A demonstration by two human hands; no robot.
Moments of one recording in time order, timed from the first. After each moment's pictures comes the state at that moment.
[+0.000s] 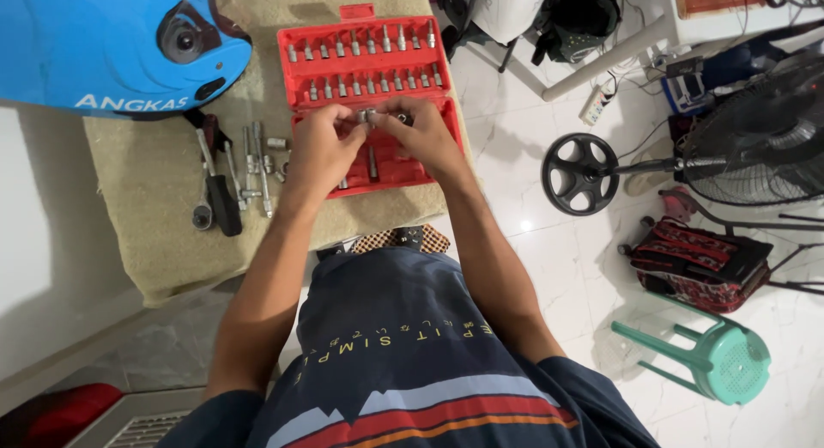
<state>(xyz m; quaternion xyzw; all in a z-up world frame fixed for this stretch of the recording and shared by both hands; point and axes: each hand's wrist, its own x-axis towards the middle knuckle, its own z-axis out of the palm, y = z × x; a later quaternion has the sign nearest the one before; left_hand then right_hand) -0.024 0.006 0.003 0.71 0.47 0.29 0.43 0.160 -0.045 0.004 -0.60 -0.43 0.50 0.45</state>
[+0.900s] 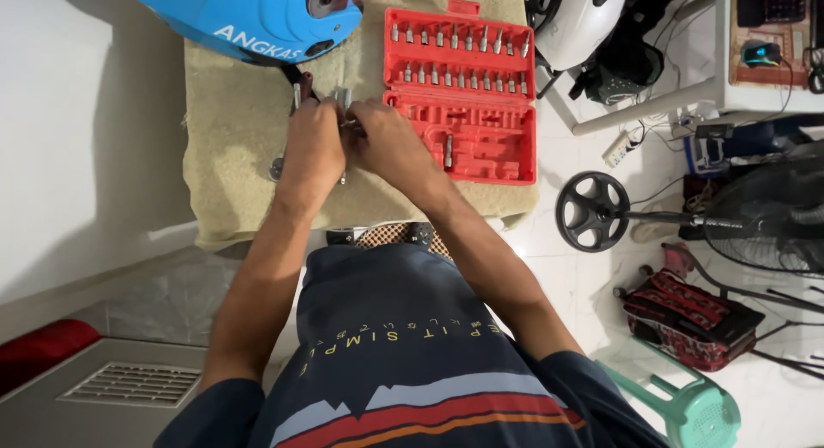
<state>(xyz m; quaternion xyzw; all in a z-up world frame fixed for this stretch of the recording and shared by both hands) -0.156 0.003 -0.019 0.77 0.50 0.32 0.22 0.002 -0.016 0.002 -0.53 -0.76 0.22 0.32</state>
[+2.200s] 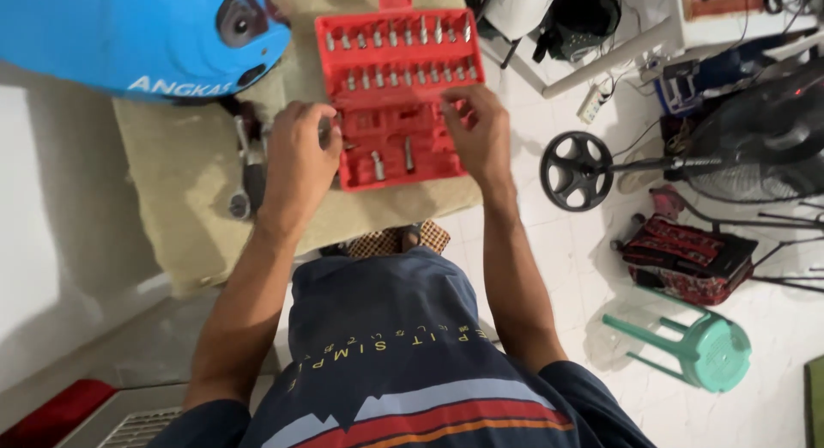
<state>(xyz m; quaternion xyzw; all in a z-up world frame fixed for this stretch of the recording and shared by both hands) -0.113 0.003 0.016 0.80 0.42 0.36 0.22 0.151 -0.069 0.017 -0.68 -0.59 0.11 0.43</state>
